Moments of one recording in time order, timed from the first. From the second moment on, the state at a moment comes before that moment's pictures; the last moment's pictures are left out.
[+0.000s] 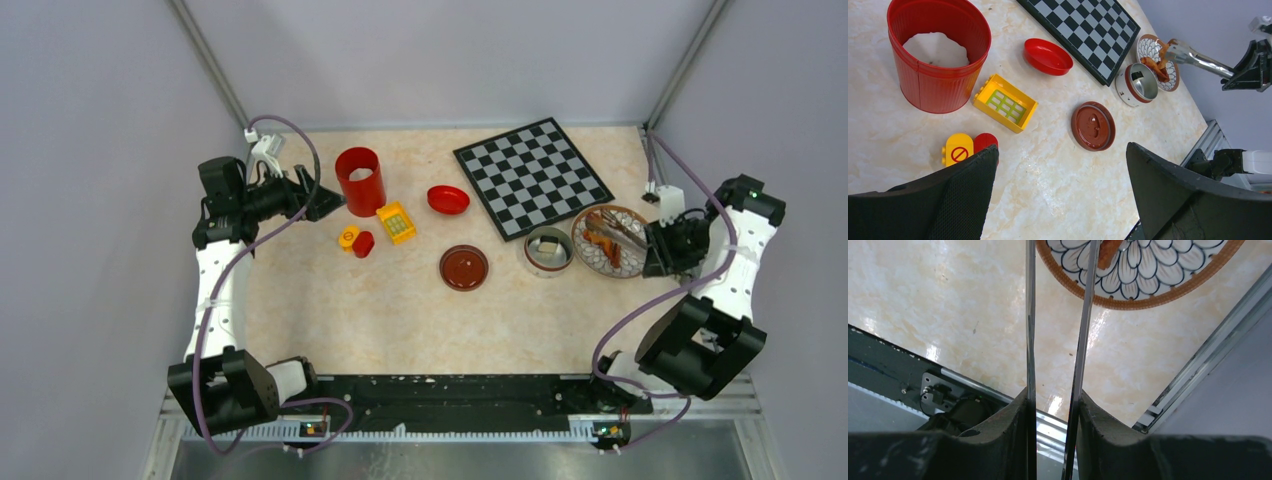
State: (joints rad) left arm 0.23 1.19 1.10 -0.41 0.97 -0.13; right arm -0.58 1.37 1.29 -1.38 -0.39 -0.94
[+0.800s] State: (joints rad) left arm 0.24 1.19 1.10 -0.40 0.95 -0.14; right arm 0.13 1.54 1.67 -1.09 -0.56 -0.55
